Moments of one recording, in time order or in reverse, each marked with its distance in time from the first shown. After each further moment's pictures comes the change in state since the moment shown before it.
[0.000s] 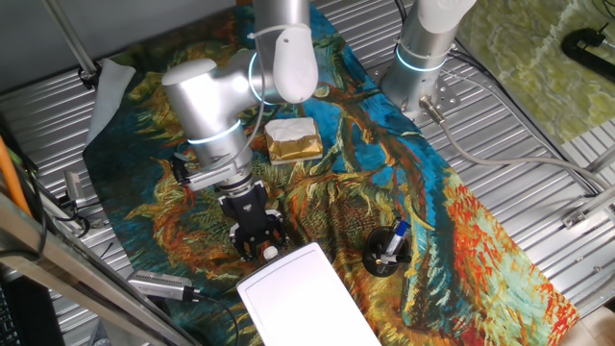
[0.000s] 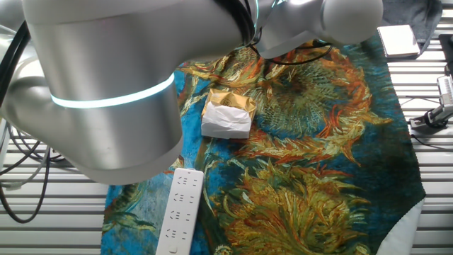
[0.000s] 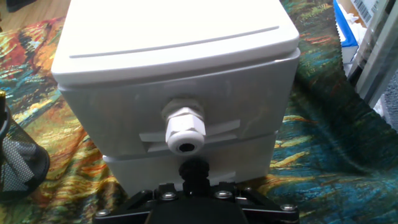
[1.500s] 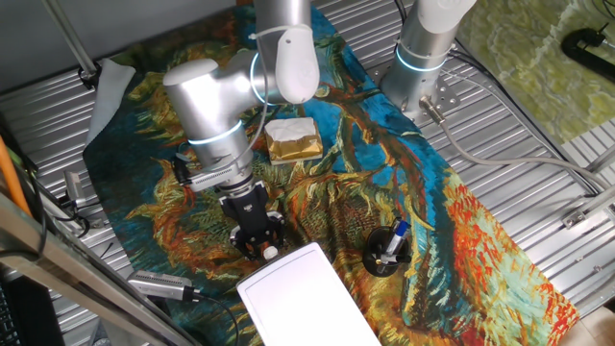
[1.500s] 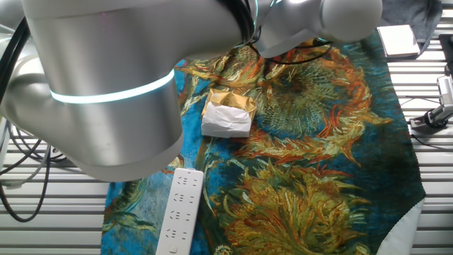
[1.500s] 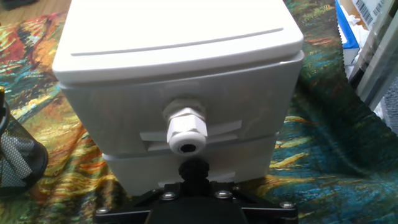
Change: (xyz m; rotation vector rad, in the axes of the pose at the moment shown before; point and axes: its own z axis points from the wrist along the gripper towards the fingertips) arm 0.001 0.000 0.000 0.006 0.010 -0.025
